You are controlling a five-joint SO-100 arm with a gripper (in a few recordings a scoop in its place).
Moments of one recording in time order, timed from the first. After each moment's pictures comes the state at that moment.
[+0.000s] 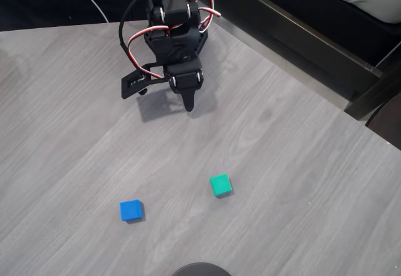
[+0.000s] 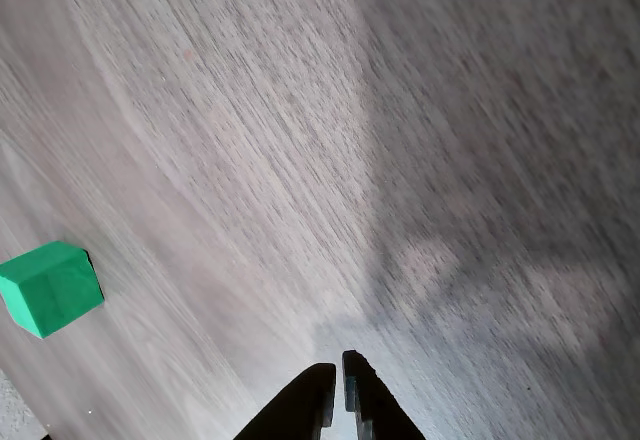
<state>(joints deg) -3.7 189.7 177.2 70.0 -1.1</state>
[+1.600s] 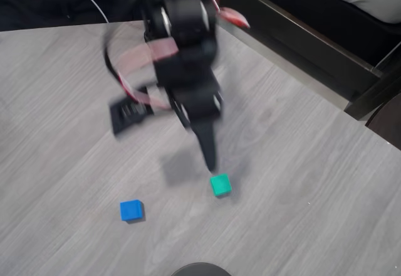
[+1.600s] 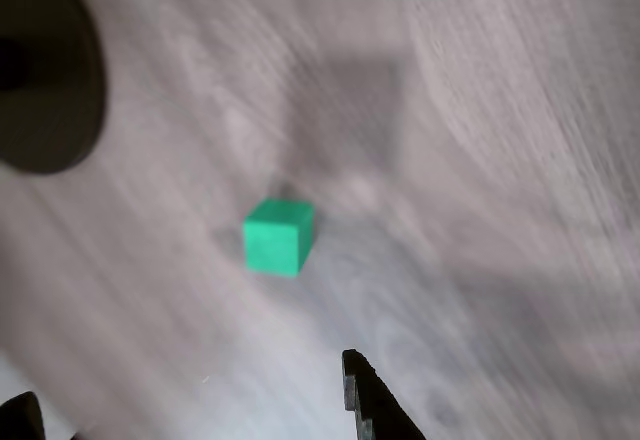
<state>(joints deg) -6.0 97.5 88.1 82.9 -3.8</state>
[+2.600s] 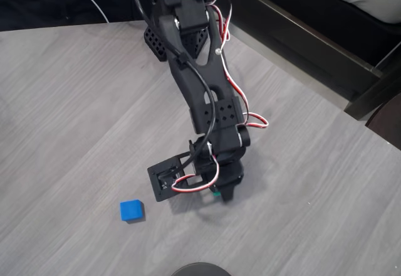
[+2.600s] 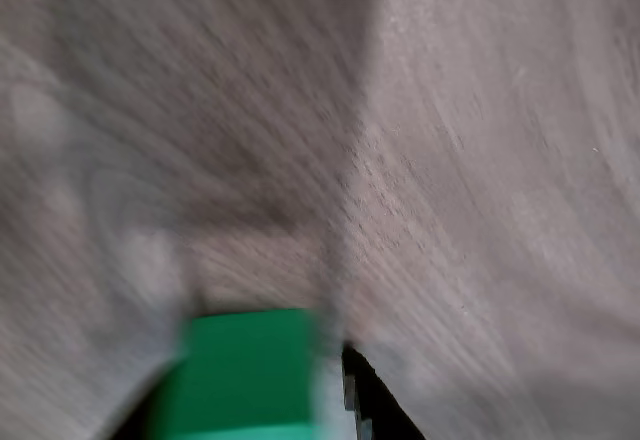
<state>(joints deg) -10.3 67.0 83.2 68.2 -2.7</state>
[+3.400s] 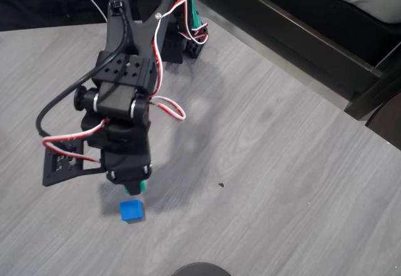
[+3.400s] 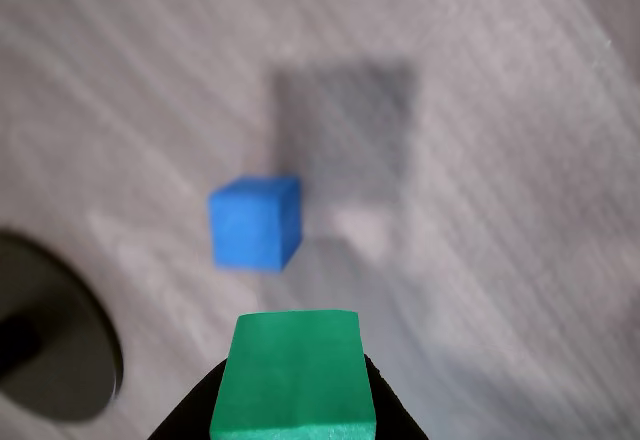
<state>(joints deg) 18.6 82.4 83.0 70.2 -20.5</state>
